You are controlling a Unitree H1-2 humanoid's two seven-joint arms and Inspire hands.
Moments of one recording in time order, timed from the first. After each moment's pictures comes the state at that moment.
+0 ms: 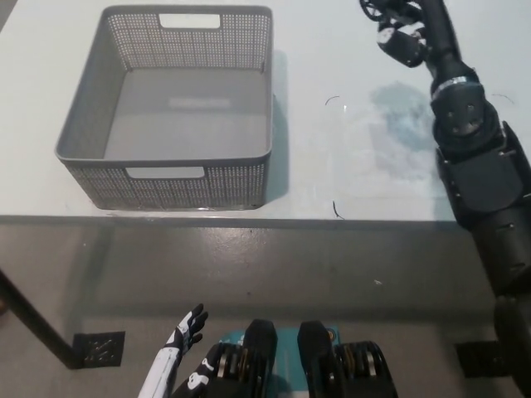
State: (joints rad) left_arm 0.11 0.08 -0.11 0.17 0.17 -0.37 -0.02; right_arm -1.04 -0.15 0.03 0.82 -0.27 -0.01 -0.14
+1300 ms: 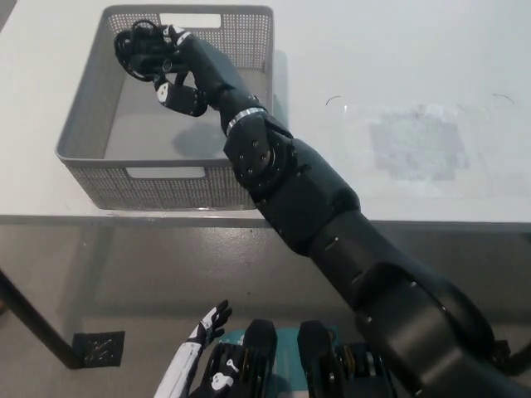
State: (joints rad) left_arm 0.09 0.09 -0.17 0.14 0.20 -0.37 -0.05; right_arm -1.21 0.19 0.31 1.10 -0.37 -0.09 -0.22
